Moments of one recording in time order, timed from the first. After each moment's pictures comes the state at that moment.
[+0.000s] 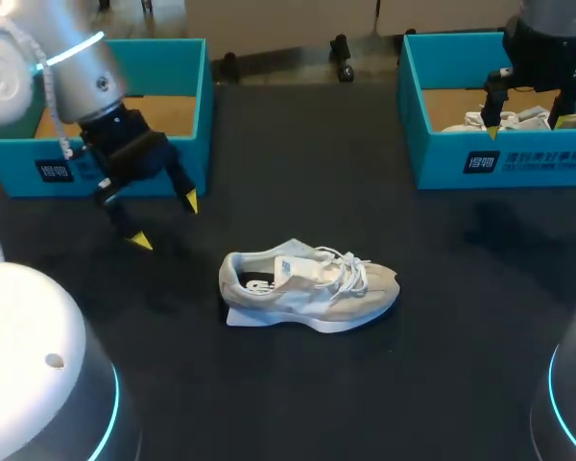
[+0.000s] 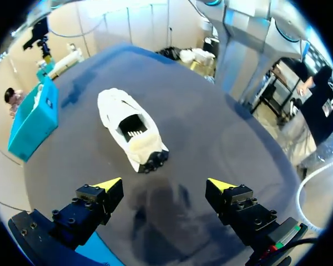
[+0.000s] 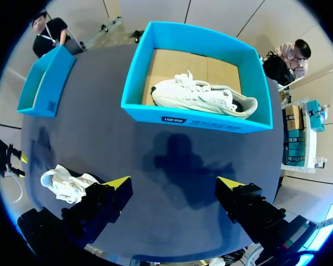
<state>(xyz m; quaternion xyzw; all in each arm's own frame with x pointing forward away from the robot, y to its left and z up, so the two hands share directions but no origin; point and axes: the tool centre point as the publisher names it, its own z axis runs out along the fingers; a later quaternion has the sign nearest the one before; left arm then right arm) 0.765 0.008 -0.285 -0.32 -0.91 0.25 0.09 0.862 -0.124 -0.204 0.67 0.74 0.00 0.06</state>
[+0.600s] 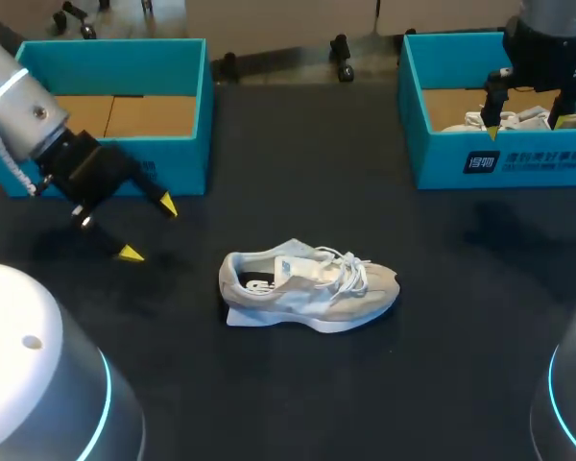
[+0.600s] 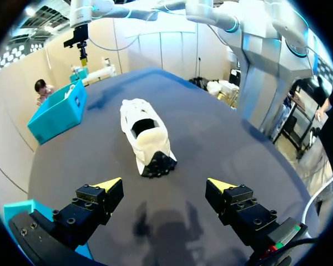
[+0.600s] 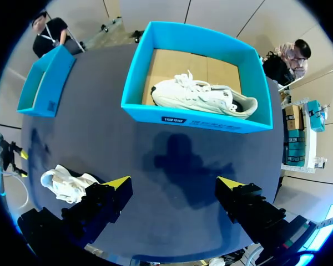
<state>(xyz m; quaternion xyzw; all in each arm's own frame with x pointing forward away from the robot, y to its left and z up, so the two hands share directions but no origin) 0.759 0.029 -0.306 -0.21 -0.90 0.38 0.07 0.862 -0.124 -0.204 0.67 0.74 0.00 0.06</state>
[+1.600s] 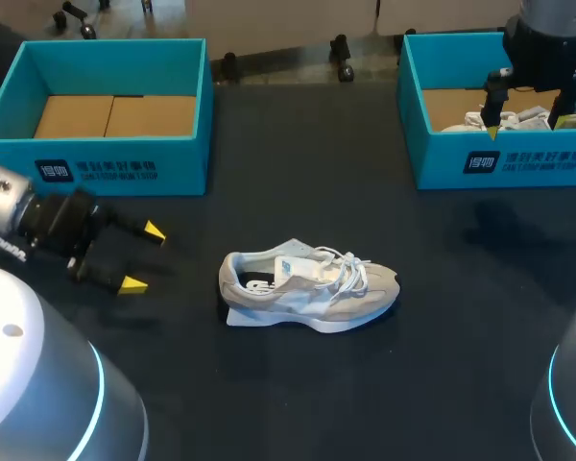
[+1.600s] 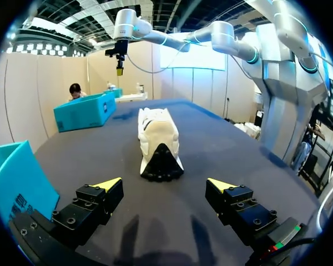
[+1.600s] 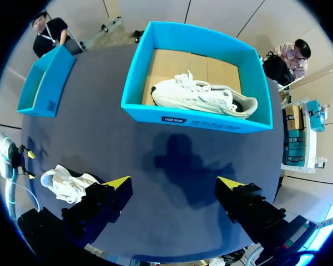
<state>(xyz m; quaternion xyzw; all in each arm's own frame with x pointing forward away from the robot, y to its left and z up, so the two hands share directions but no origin) 0.744 0.040 -0.358 -0.07 -0.85 0.53 0.05 0.862 -0.124 -0.204 0.67 0.74 0.00 0.06</state>
